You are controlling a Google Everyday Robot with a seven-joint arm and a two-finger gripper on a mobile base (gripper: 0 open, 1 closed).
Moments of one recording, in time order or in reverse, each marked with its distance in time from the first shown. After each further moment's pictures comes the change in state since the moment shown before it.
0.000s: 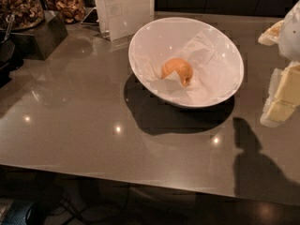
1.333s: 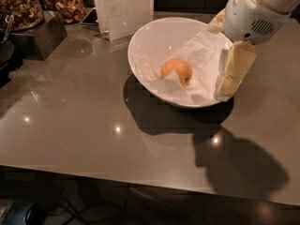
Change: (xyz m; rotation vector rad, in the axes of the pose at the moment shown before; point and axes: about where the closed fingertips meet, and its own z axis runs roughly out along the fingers) arm -0.089 -0.034 0.032 -0.083 -0.148 -0.157
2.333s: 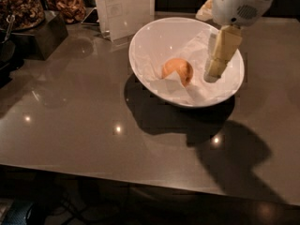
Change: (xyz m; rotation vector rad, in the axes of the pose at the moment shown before) arm -0.013 -0.043 0.006 0.019 -0.023 -0.040
